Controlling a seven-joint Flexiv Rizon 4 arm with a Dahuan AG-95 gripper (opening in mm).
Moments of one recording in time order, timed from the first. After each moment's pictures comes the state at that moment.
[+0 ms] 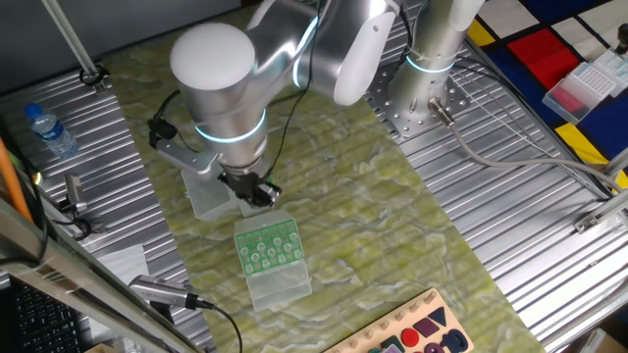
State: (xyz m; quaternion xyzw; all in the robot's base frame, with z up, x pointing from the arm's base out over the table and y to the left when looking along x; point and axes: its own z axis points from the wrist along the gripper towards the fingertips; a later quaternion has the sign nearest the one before) arm 0.547 0.169 0.168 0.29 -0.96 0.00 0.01
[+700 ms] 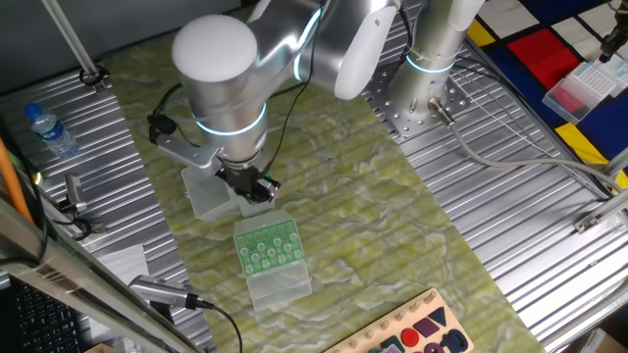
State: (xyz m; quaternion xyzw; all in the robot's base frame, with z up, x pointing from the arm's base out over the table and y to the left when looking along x) arm 0.554 0.171 0.175 0.28 -0.96 -0.01 0.00
